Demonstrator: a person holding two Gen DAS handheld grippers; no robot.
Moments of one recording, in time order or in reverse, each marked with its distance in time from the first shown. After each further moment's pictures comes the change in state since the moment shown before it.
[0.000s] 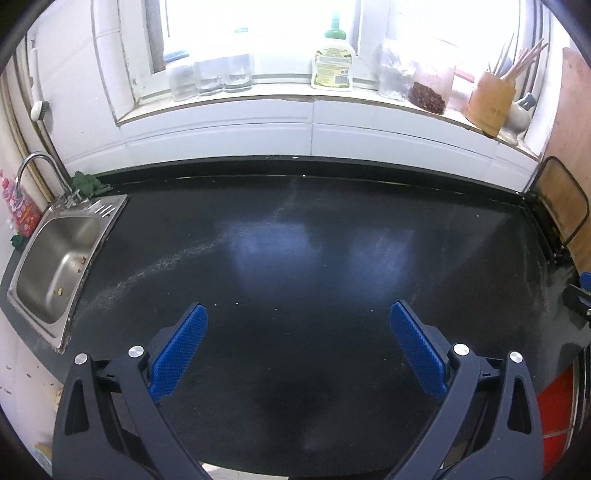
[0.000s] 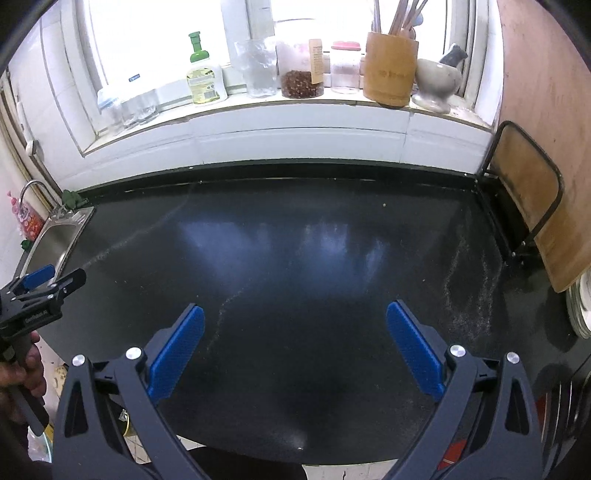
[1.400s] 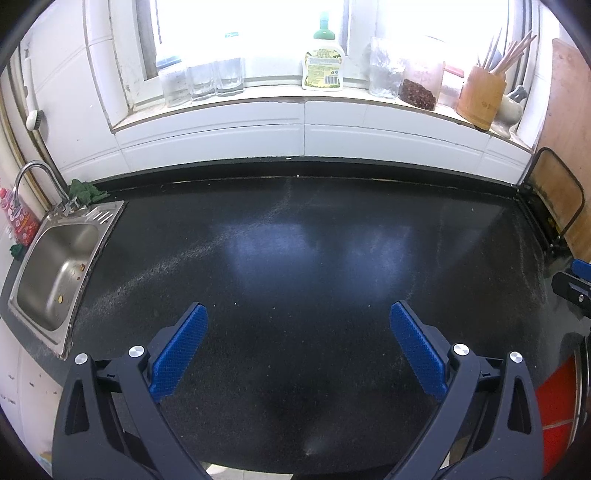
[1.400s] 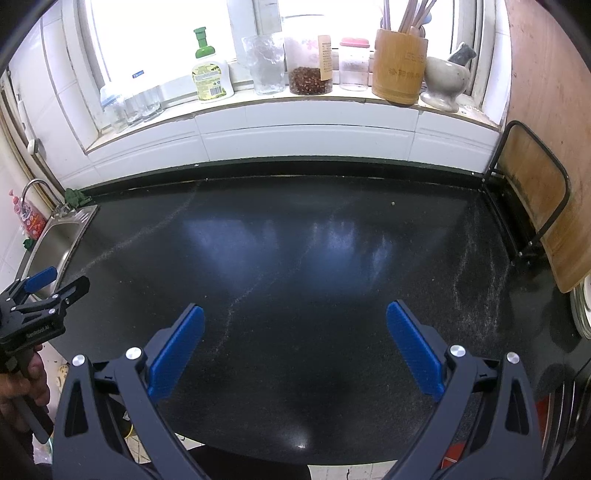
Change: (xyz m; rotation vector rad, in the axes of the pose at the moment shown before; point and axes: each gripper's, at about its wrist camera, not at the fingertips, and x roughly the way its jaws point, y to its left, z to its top) left arm -0.005 -0.005 -0.003 0.027 -0.003 -0.004; right arm 0.011 0.007 0.012 -0.014 0.008 0.028
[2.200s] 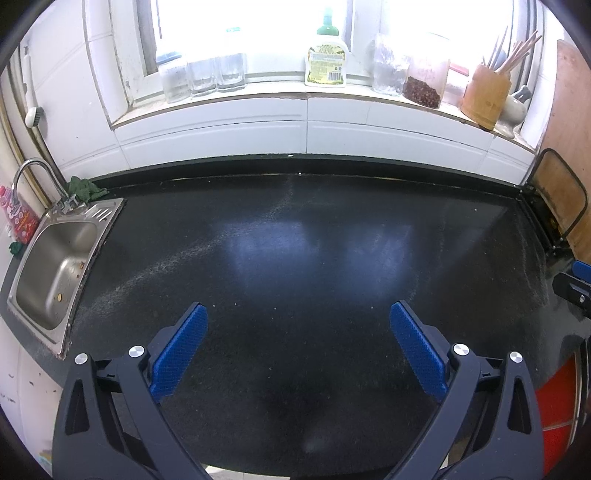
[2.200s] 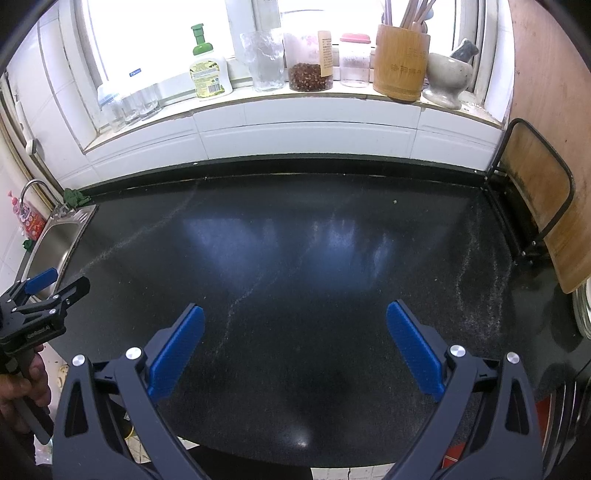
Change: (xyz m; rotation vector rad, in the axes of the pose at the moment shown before) left arm 0.007 0.004 0.004 -0.008 0.012 0.001; right arm 0.004 0.001 0.003 0.004 0.014 0.002
